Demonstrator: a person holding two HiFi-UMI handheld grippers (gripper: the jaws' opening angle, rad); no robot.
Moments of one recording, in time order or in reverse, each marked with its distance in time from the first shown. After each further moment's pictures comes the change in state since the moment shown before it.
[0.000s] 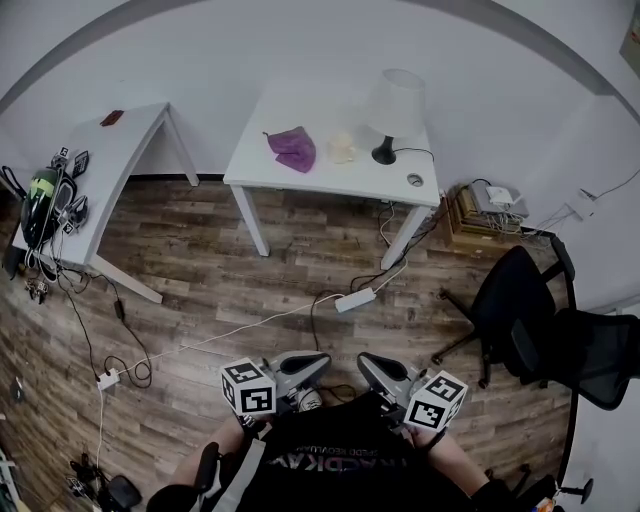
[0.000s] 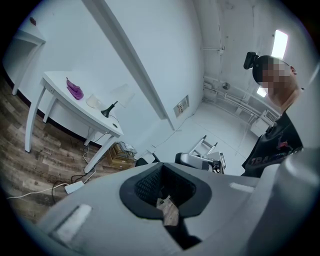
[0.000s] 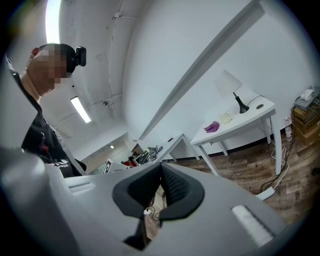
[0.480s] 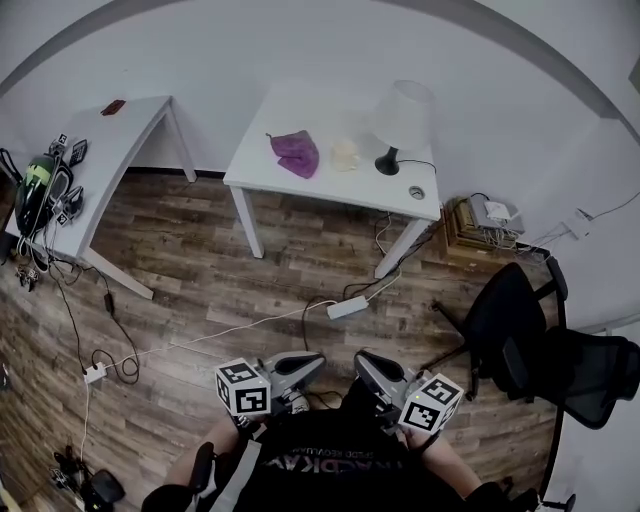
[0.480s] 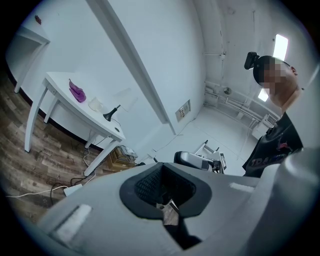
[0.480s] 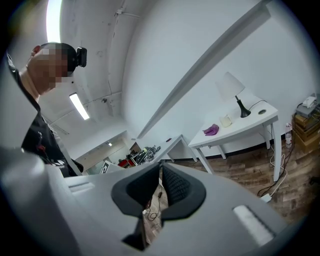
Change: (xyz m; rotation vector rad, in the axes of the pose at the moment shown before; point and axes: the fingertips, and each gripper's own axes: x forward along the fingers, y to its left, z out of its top) left arm 0.005 0.018 0.018 -0.022 -0.048 0.010; right arm 0.016 -0.017 0.021 -0.033 0.009 -0.016
